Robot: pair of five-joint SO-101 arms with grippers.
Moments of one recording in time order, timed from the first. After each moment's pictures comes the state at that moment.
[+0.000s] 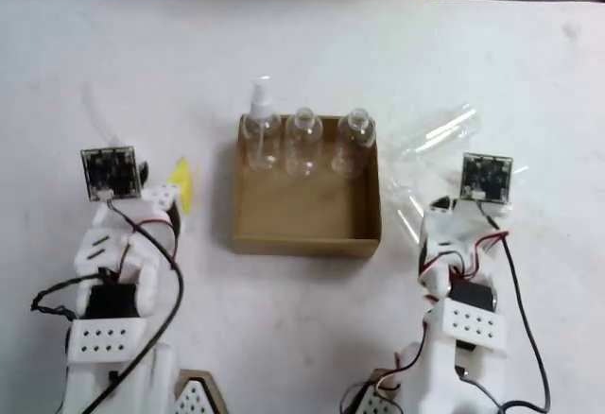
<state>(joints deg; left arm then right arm) -8.8 -68.9 82.2 23.9 3.5 12.0 -55.6 81.8 19.0 10.0</state>
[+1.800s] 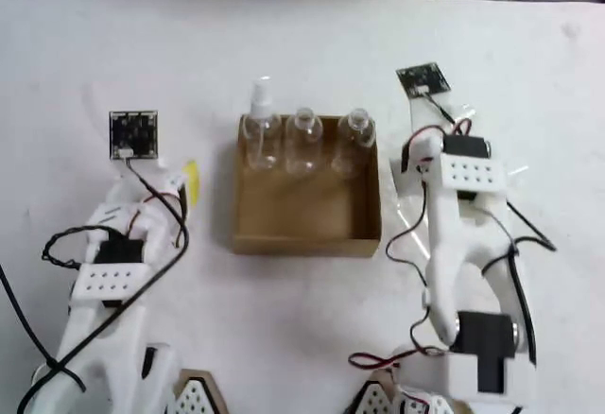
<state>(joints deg) -8.2 -42.4 71.6 19.6 2.3 1.3 -6.4 23.4 60.4 20.1</state>
